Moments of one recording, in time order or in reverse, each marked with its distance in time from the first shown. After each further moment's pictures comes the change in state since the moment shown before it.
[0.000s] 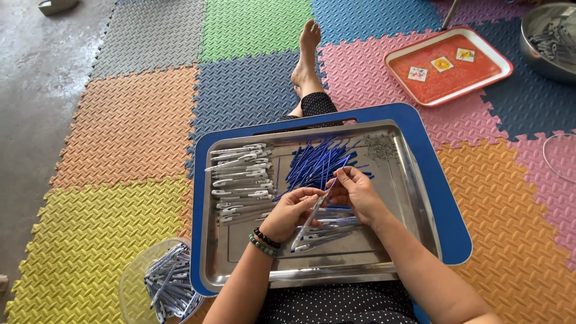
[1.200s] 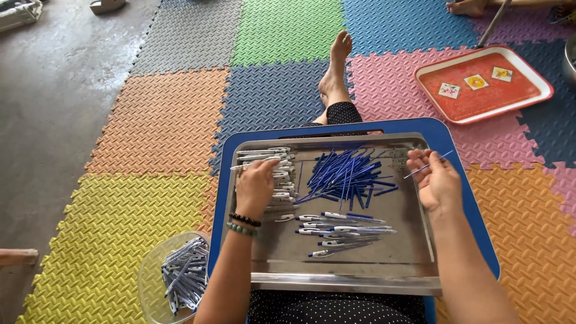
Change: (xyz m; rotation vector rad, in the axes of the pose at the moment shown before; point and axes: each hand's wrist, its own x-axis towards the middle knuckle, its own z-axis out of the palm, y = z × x) left_hand -0.019 0.094 -0.096 1.574 0.746 0.478; right_hand 0.059 -0.048 -0.119 0.262 0.293 -0.252
